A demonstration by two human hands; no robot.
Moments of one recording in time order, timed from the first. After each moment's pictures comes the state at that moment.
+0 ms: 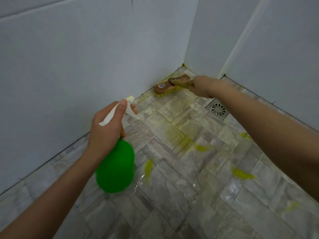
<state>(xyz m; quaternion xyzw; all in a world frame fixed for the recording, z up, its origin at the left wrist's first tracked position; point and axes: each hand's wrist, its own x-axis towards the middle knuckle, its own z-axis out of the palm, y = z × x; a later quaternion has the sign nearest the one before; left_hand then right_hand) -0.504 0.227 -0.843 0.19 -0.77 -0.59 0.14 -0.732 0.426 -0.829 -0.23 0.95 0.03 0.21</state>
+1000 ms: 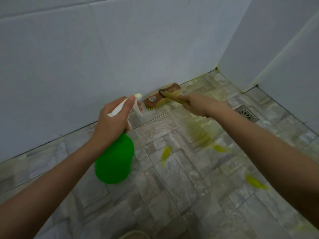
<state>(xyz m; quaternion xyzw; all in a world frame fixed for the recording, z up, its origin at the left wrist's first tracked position) -0.431 0.196 -0.842 0.27 -0.75 -0.57 0.20 -0.635 0.362 -0.830 -0.35 0.90 0.03 0.25</state>
